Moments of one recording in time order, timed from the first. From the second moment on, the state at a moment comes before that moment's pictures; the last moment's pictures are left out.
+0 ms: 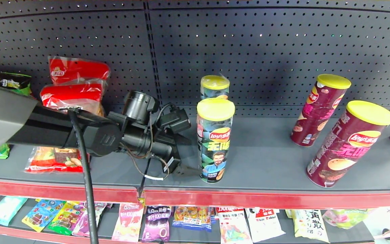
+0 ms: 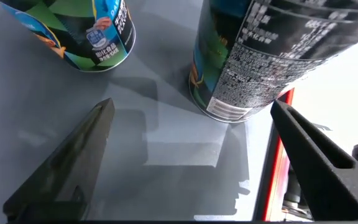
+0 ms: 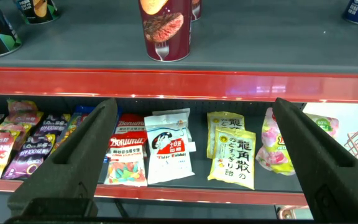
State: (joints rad) left arm -0.48 2.00 -1.23 -0.06 -0.61 0.58; right arm 0.00 0.00 0.00 0.00 0.02 0.00
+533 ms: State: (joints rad) left arm -0.47 2.01 -1.23 -0.07 -0.61 0.59; right arm 0.00 0.00 0.00 0.00 0.02 0.00
